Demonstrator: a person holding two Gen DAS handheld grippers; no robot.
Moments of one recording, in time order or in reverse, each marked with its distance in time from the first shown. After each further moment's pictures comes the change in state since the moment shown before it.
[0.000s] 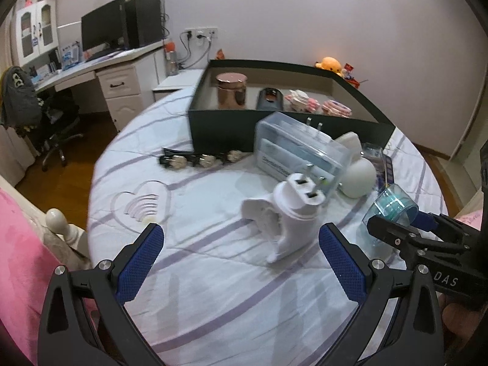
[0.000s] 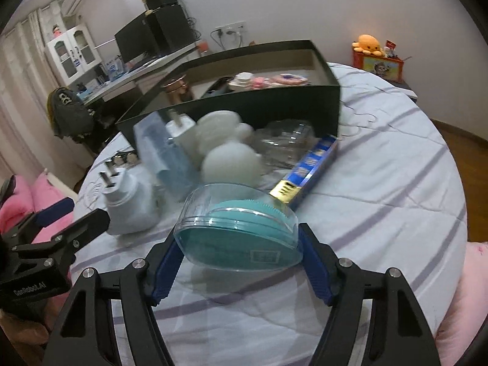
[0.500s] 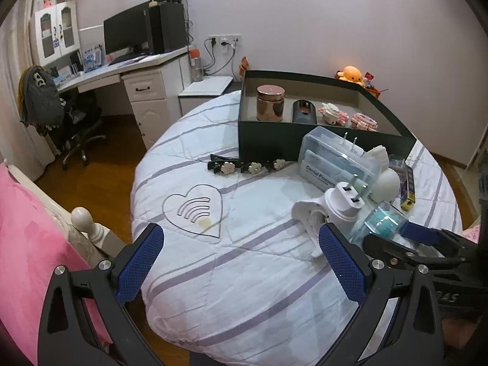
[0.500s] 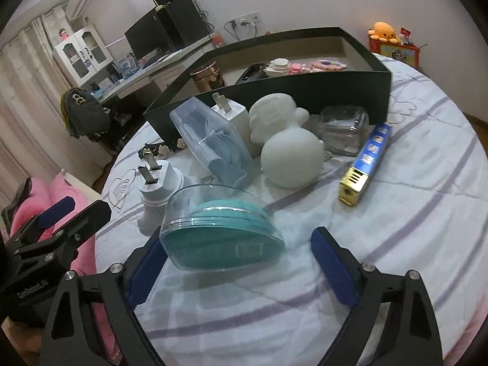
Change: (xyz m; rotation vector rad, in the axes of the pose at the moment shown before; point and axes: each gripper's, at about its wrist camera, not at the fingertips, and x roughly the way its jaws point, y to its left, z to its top) left arm -0.024 0.033 -0.001 -0.031 -0.037 0.097; right arm 0.021 0.034 -0.002 0.011 0.031 0.102
